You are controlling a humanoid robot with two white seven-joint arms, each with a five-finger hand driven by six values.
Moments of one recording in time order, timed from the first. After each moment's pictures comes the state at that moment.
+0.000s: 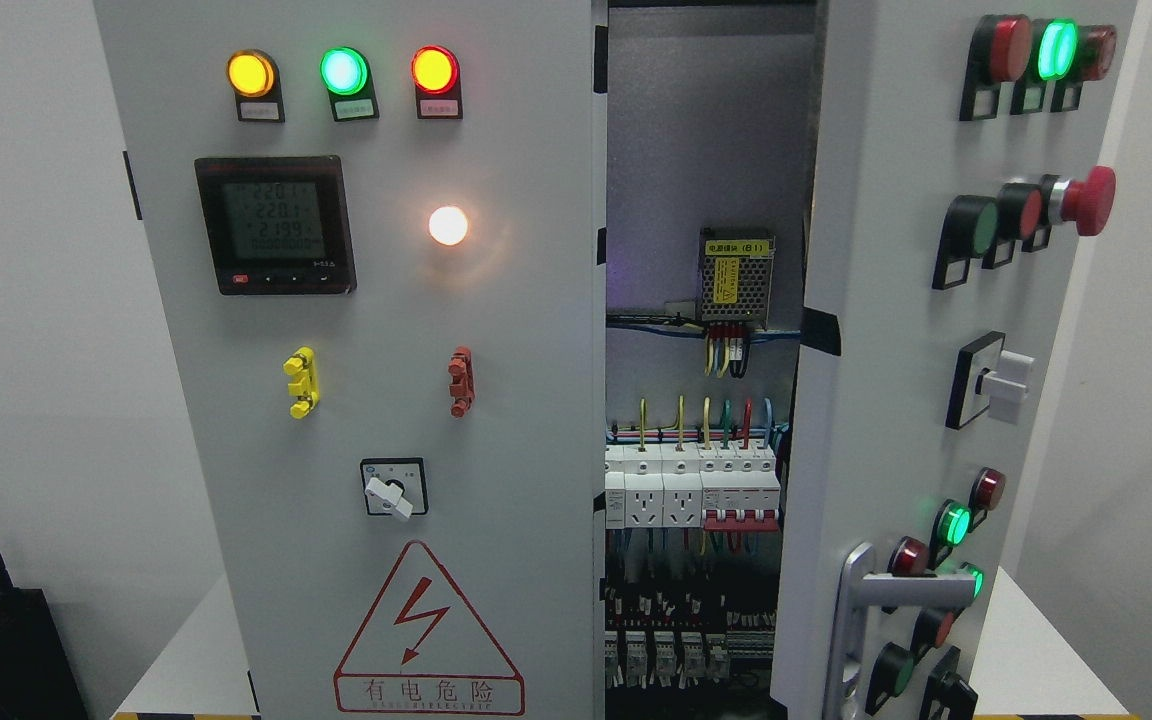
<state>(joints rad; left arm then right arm) 0.14 -0.04 -0.05 -0.21 0.00 0.12 -0.10 0.14 0.12 0.10 -0.07 -0.10 -0.08 0.06</state>
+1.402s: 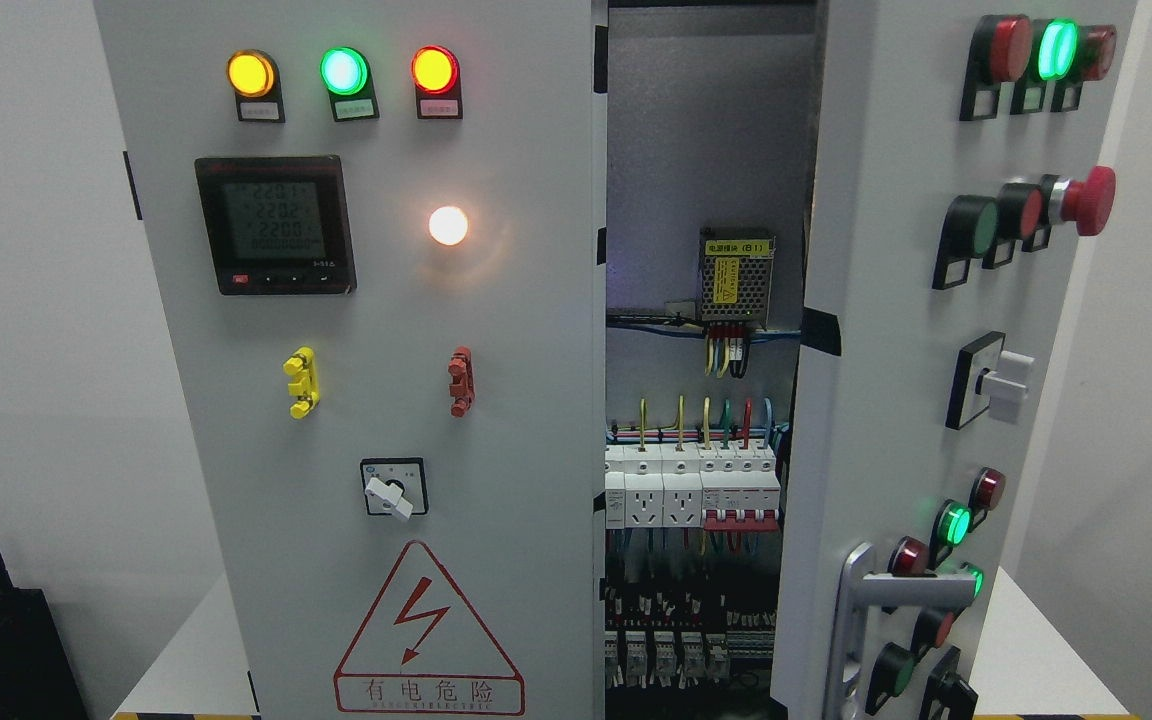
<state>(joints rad) 0.14 -0.04 -0.05 -0.22 0.00 0.10 -0.10 0.14 0.12 0.10 -0.07 -0.10 -0.08 0.06</state>
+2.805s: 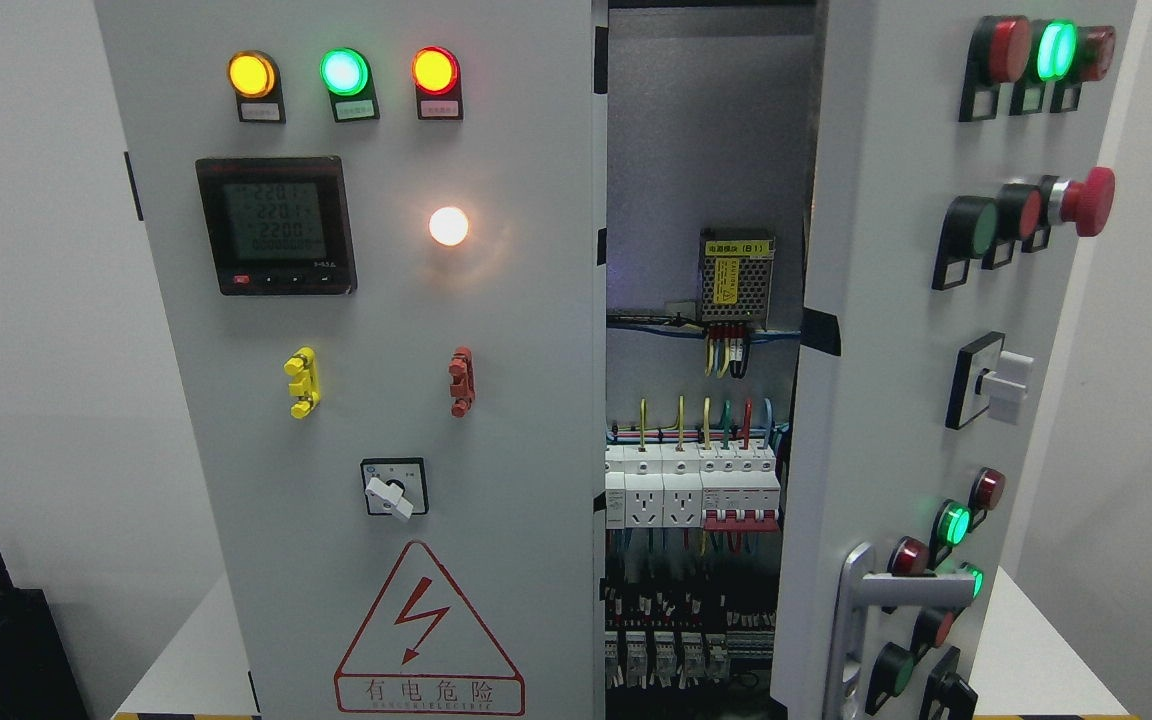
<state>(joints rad) 0.82 0.31 -0.04 -1.50 0.33 -0.30 -0.14 0.14 0.12 0.10 -0.07 -0.10 -0.08 0.06</state>
